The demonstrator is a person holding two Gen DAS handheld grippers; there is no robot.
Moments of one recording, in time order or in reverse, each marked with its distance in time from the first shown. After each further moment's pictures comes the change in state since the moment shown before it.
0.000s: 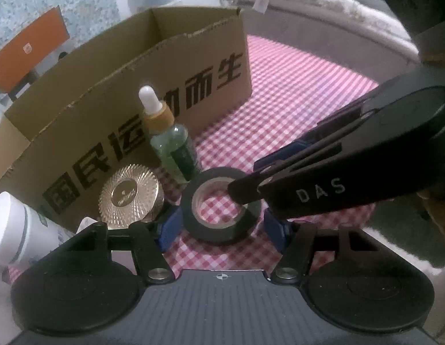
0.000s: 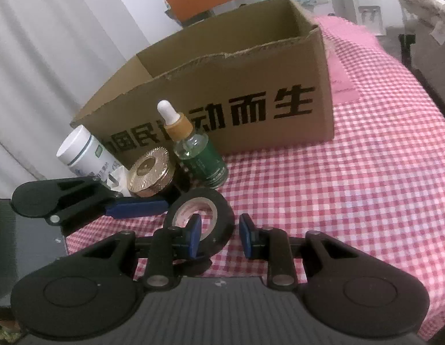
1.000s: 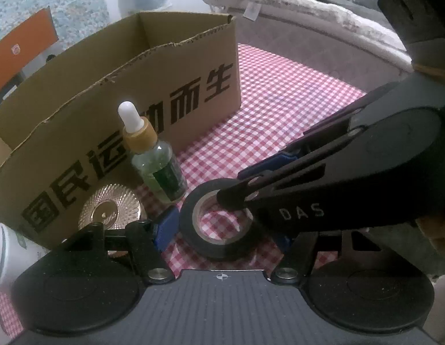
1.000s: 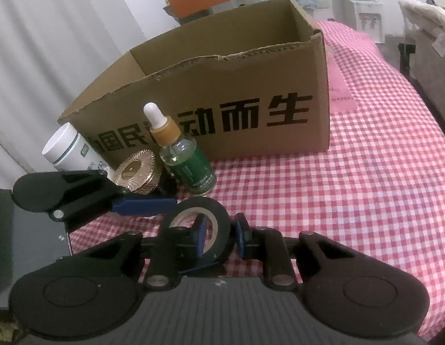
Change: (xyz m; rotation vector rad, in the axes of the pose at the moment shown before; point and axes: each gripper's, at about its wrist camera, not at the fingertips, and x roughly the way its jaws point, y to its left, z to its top) left arm 0.004 0.001 0.008 -0.016 -0.046 -0.070; right arm 0.010 -0.006 0.006 -0.042 -0.003 -0.040
